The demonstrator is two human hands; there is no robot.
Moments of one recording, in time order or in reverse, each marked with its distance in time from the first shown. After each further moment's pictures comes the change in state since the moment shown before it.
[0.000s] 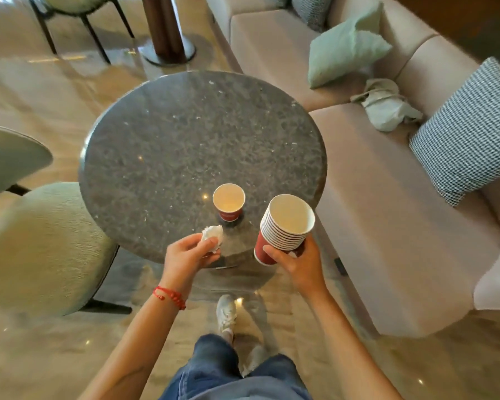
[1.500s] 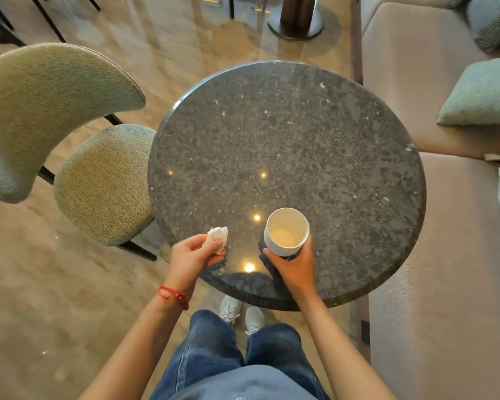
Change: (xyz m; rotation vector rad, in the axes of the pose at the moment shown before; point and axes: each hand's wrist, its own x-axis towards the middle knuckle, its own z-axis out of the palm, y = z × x) left_hand 0.066 0.000 -0.024 -0.270 0.424 -0.055; right_hand 0.142 0.038 0.083 -0.231 -0.342 0.016
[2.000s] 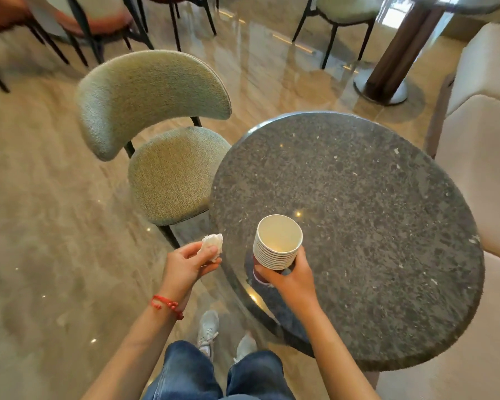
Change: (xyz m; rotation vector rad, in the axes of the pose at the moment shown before) left_hand -0.040 0.001 -0.055 -0.298 0.303 0.088; right_hand -0.003 -0.062 0.041 -0.087 -0.502 -0.151
